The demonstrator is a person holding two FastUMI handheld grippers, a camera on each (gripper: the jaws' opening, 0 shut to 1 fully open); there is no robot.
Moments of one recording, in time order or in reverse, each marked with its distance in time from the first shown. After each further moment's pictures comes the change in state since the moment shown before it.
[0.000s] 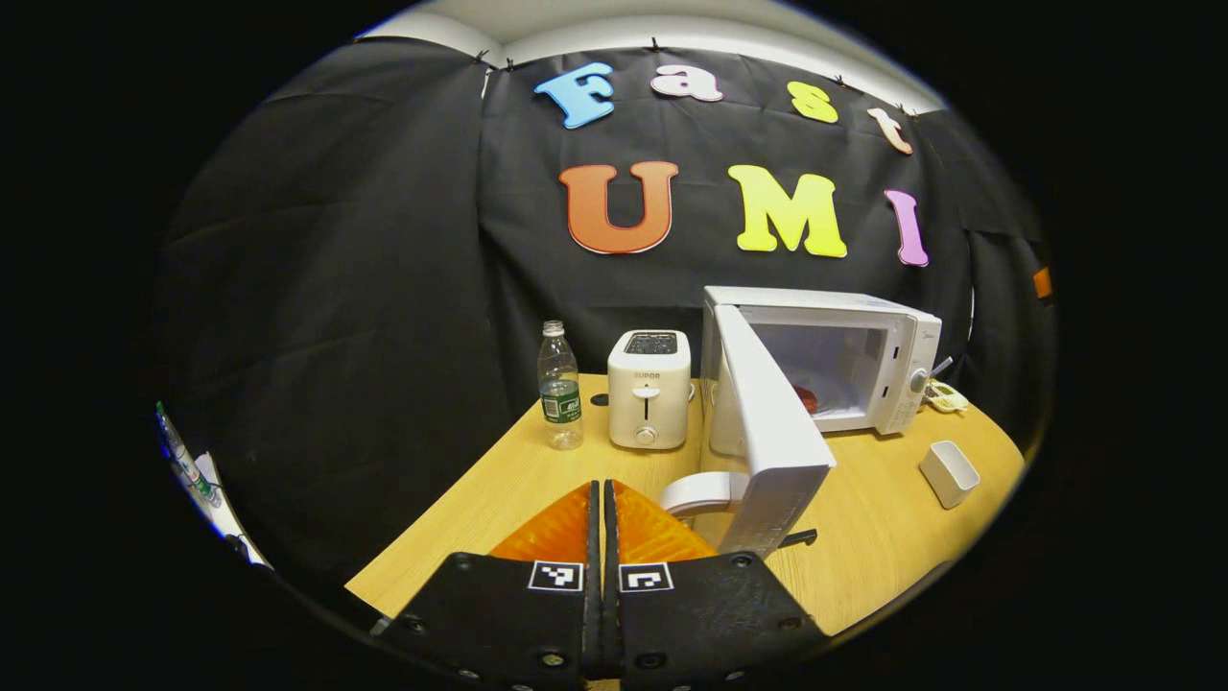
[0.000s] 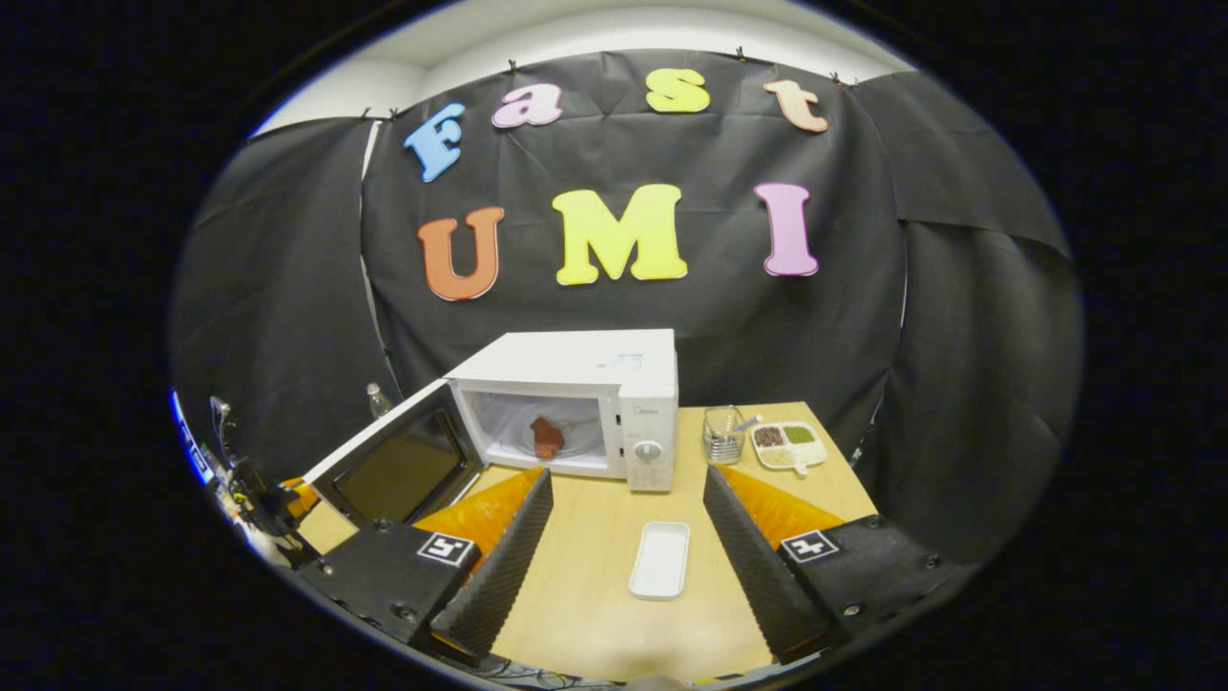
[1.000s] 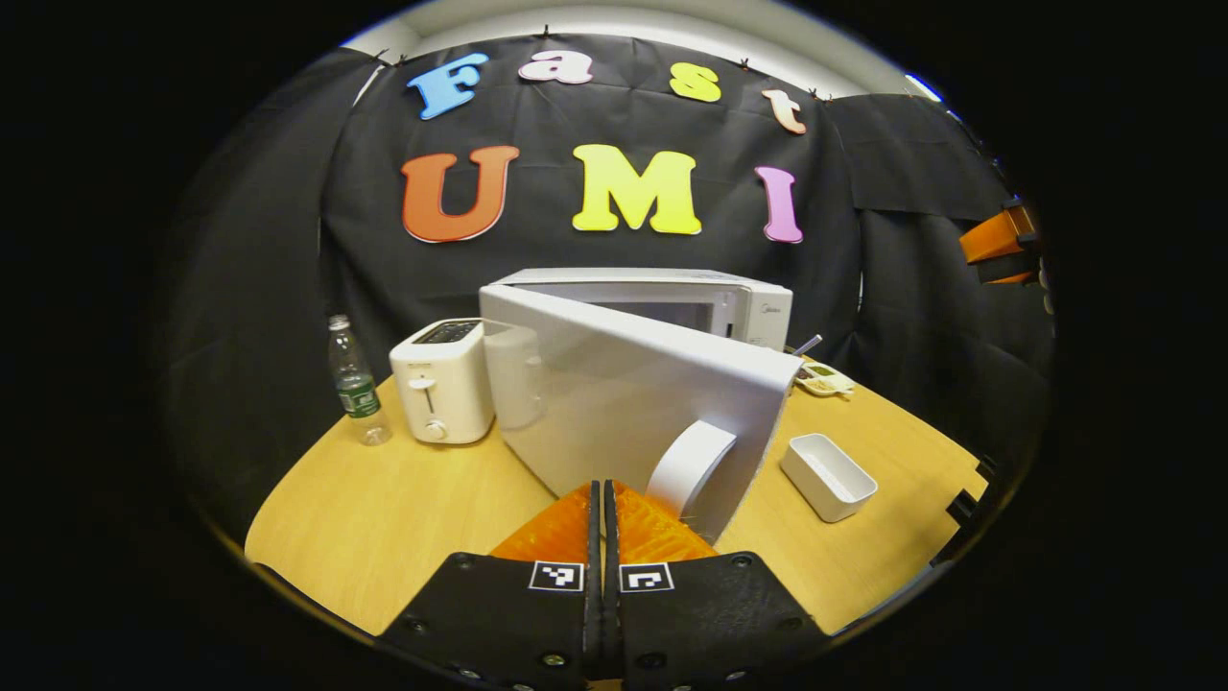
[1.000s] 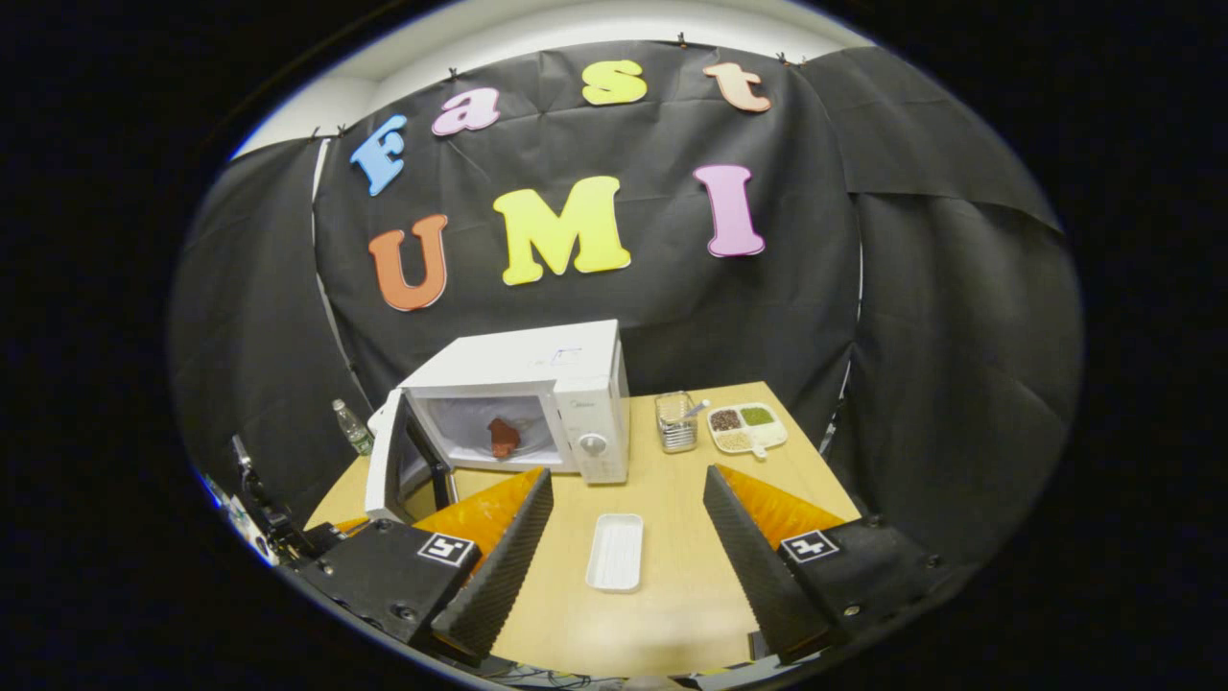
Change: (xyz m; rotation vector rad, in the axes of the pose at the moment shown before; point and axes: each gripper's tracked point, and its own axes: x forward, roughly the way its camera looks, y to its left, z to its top) left arm 0.000 -0.233 -0.007 0.050 0.011 -0.393; right arm -0.011 -0.066 0.001 0.081 0.036 -0.098
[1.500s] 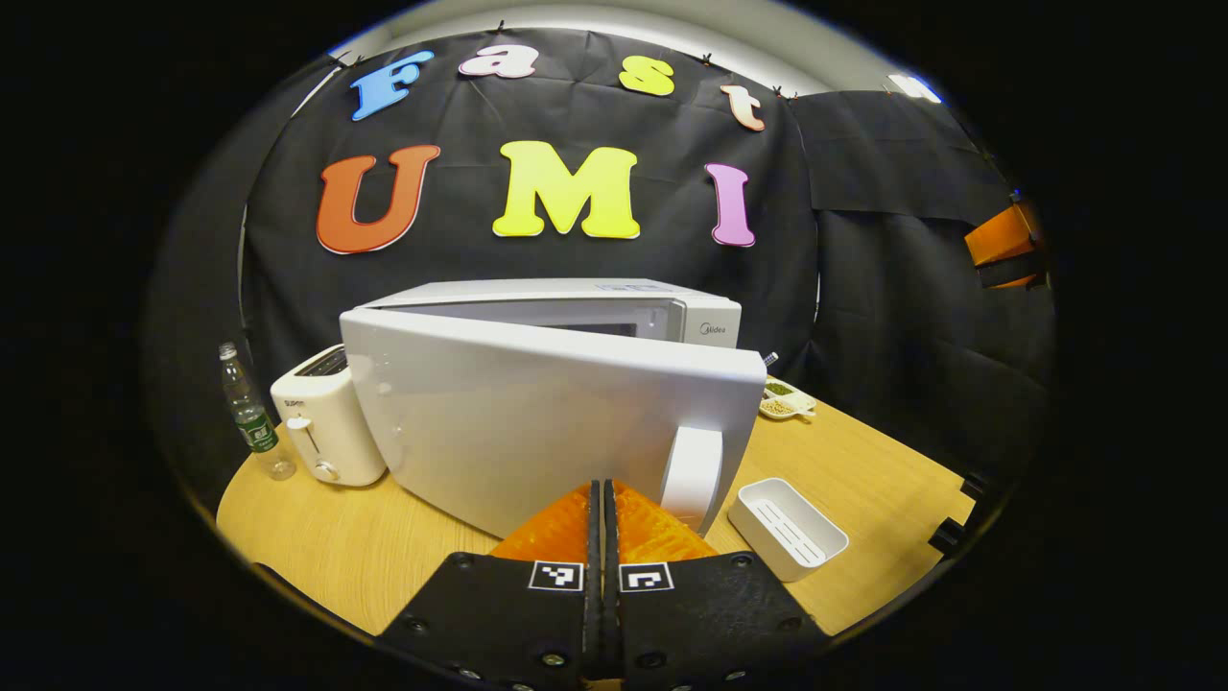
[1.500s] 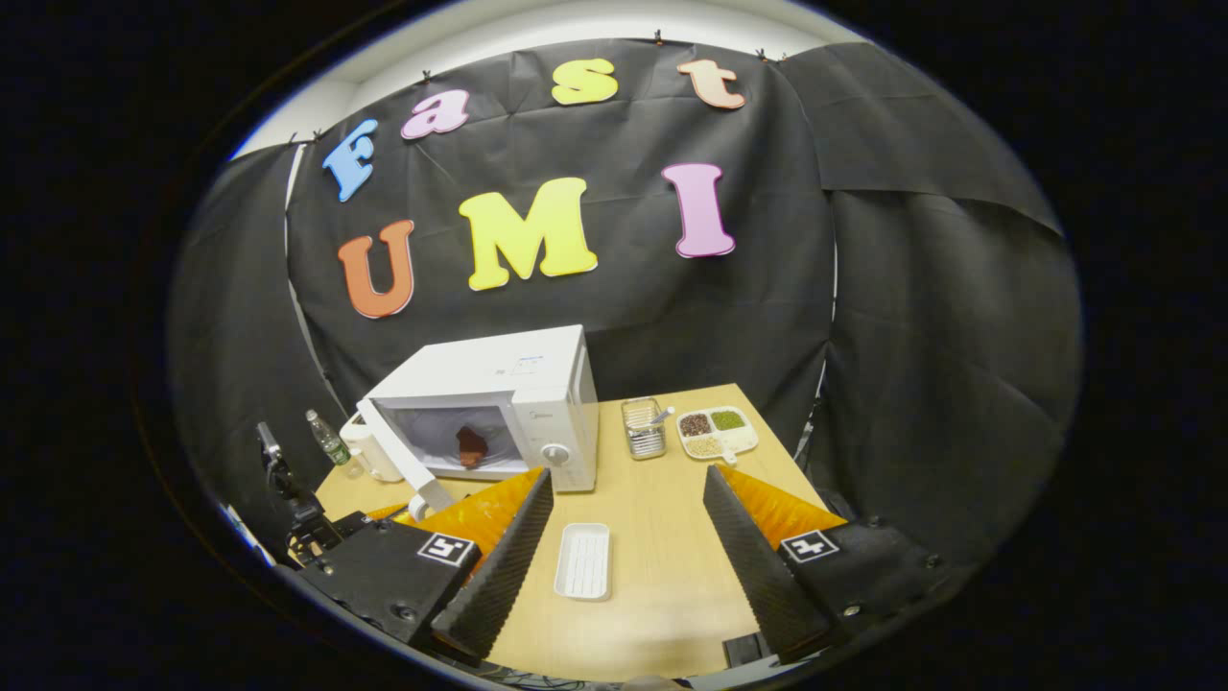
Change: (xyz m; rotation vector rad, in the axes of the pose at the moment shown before) left arm 0.087 -0.063 0.033 0.026 -0.036 -0.125; right arm 0.015 -0.042 0.013 0.024 0.004 -0.067
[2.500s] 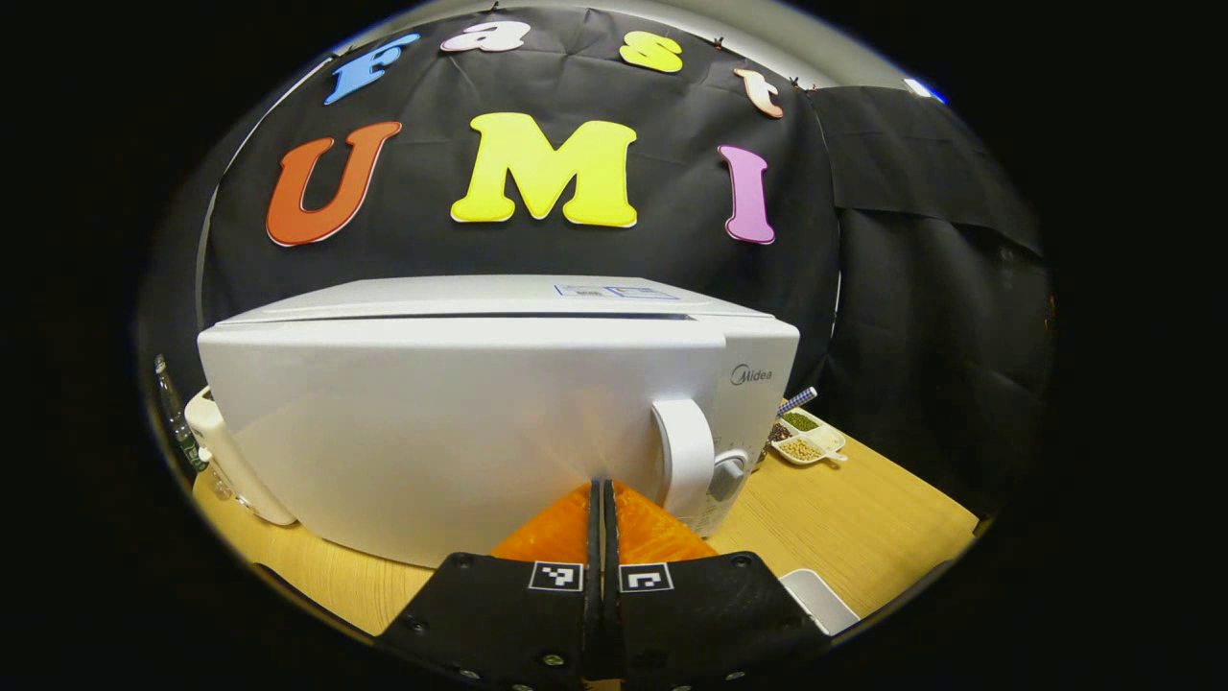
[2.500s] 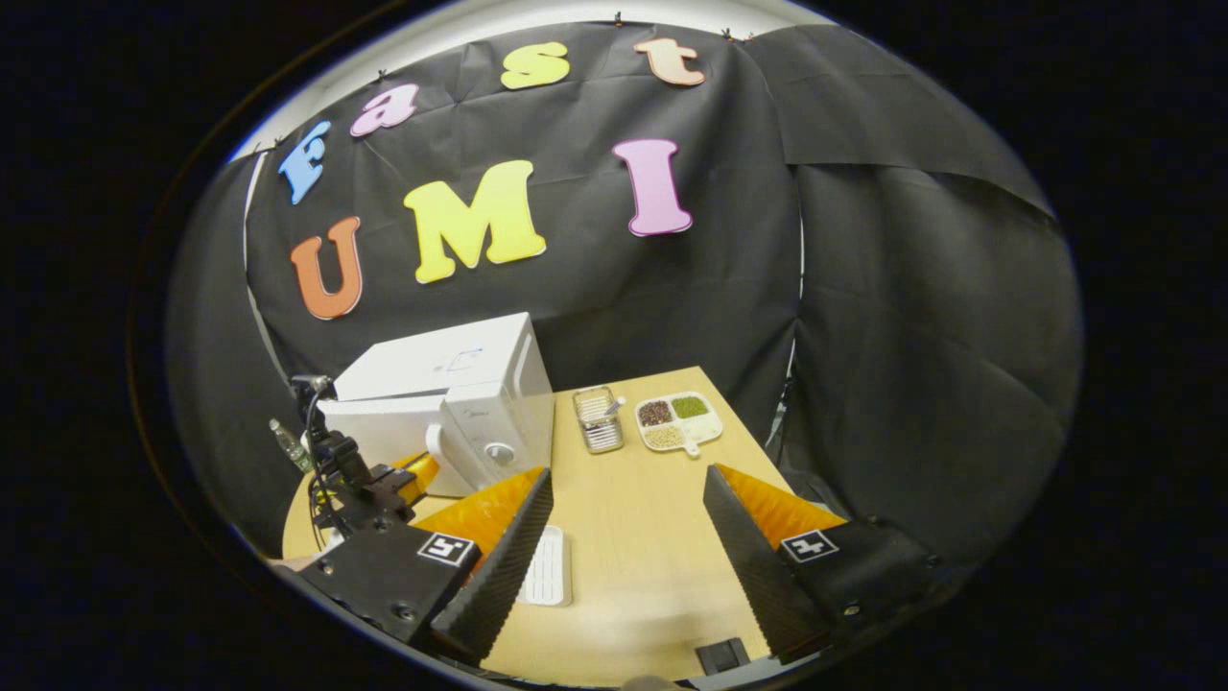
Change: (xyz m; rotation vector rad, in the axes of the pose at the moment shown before) left arm 0.139 -0.023 0.024 -0.042 0.020 -0.004; right arm 0.035 -0.052 -0.007 0.049 0.058 -0.081
